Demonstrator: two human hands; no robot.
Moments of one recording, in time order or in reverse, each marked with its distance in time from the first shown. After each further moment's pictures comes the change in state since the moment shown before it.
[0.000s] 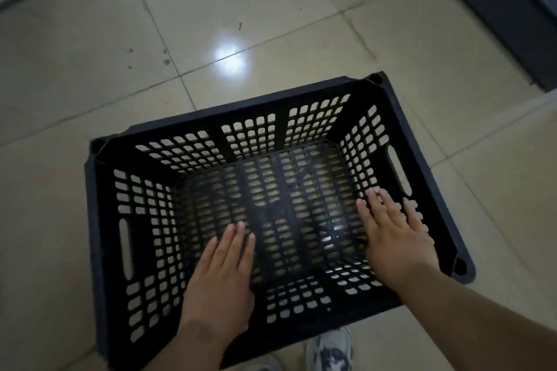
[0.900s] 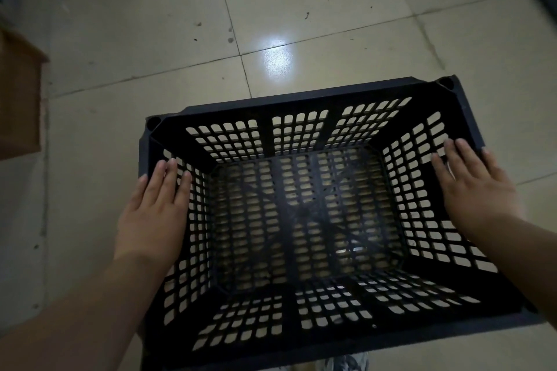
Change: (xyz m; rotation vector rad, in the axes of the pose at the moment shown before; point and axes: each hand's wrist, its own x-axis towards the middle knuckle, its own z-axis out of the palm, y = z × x) left_hand -0.024 -0.115 -0.021 0.277 0.009 -0.456; right_hand 0.060 0.038 -0.036 -0.372 0.137 0.053
